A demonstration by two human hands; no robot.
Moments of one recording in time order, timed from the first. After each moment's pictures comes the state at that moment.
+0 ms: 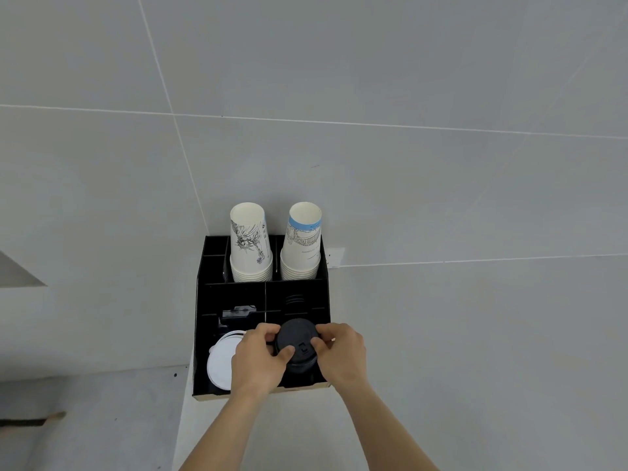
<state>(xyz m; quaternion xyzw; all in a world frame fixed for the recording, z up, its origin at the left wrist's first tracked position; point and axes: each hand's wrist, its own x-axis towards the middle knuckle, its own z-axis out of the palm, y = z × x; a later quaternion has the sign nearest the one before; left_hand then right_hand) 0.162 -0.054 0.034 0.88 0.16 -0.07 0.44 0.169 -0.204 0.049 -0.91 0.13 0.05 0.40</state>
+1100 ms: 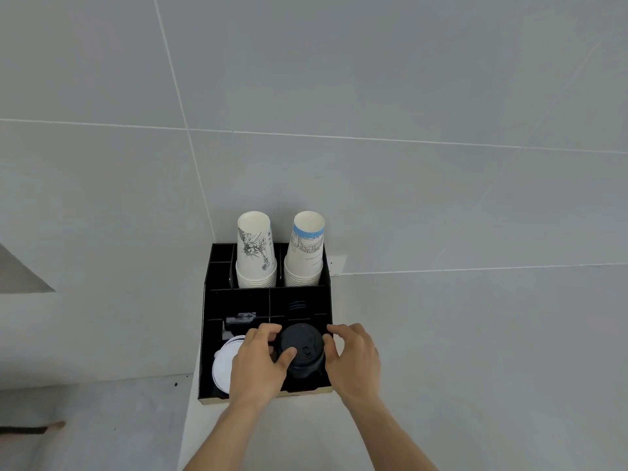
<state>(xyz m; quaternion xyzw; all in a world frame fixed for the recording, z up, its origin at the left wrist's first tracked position) 0.152 -0.048 0.041 0.91 0.11 -0.01 0.41 0.153 -0.211 0.057 -0.94 0.11 -0.06 0.32</state>
